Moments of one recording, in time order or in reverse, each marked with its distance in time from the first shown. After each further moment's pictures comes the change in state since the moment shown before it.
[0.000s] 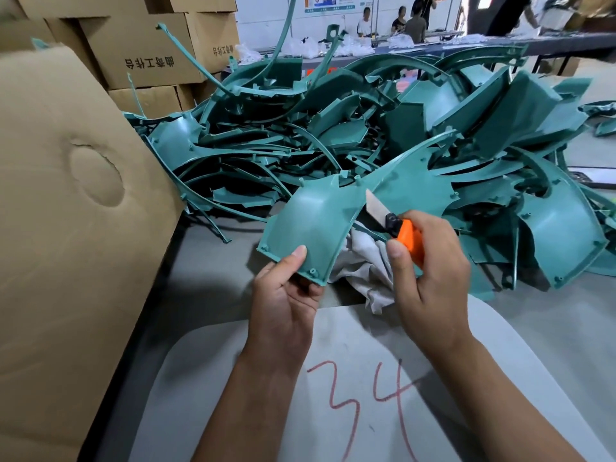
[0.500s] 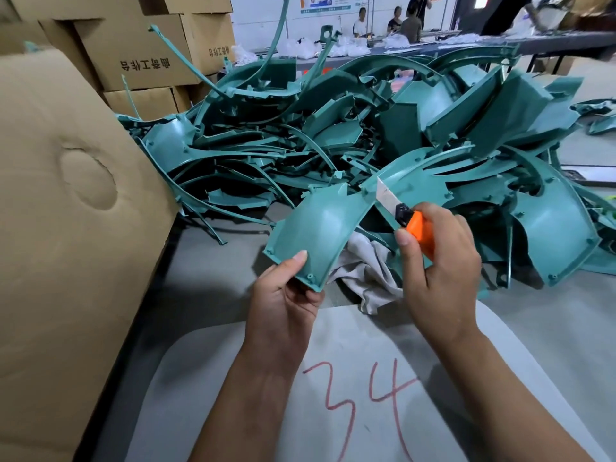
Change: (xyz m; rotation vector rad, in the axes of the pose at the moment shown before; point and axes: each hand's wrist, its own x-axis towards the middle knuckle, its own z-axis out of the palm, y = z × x) left_hand -0.001 -0.001 -0.001 0.025 -0.053 -0.073; right_hand 0.005 0.017 -0.006 -0.088 0.071 0.036
